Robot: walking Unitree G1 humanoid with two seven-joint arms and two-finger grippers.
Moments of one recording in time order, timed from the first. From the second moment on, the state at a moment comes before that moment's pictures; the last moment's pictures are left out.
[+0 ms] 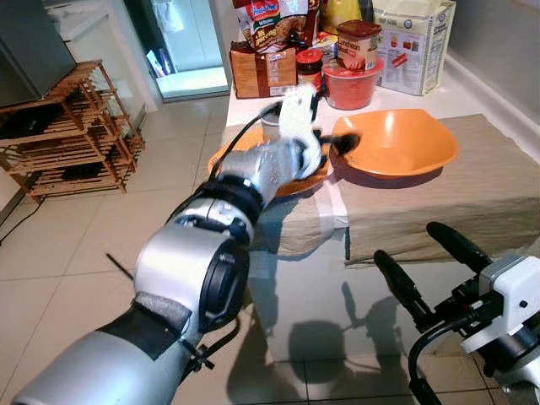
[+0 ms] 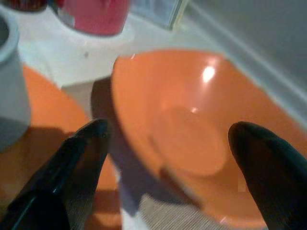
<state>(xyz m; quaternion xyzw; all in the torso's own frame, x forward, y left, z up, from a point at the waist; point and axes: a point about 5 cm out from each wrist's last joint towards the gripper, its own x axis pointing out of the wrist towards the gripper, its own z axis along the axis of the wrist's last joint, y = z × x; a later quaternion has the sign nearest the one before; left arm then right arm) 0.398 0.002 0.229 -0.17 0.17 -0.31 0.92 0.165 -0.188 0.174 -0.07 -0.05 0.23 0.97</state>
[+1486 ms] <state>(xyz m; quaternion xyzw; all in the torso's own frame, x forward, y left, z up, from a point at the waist) 0.395 -0.001 0.210 -0.16 0.20 -0.27 0.93 0.163 -0.182 0.167 -0.07 -0.03 0.23 0.97</state>
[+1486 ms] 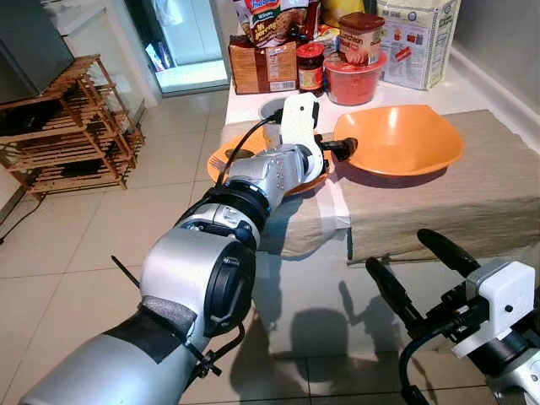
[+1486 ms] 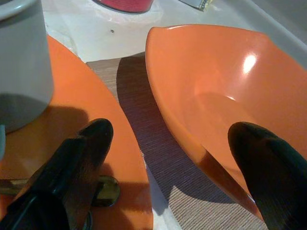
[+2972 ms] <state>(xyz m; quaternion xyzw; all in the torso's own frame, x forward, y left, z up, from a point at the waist) 0.389 -0.017 0.213 -0.11 0.19 -0.31 0.93 0.163 -0.171 0.162 -0.06 -0.03 0.23 0.97</state>
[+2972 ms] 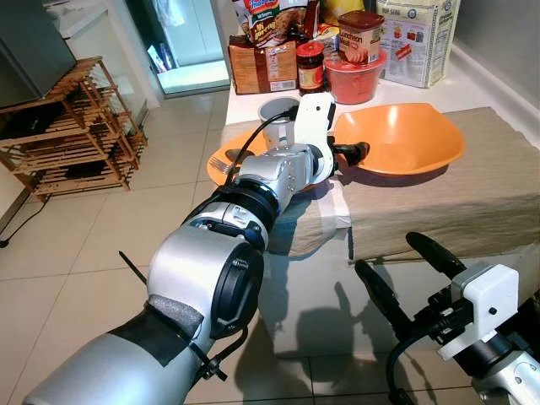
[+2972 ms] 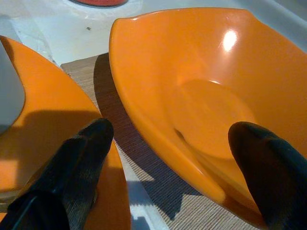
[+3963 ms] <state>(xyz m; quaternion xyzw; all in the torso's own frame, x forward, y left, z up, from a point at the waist) 0.391 -0.019 0.224 -0.11 0.14 -0.33 0.93 0.162 -0.171 0.157 -0.05 -0.02 0.23 0.97</state>
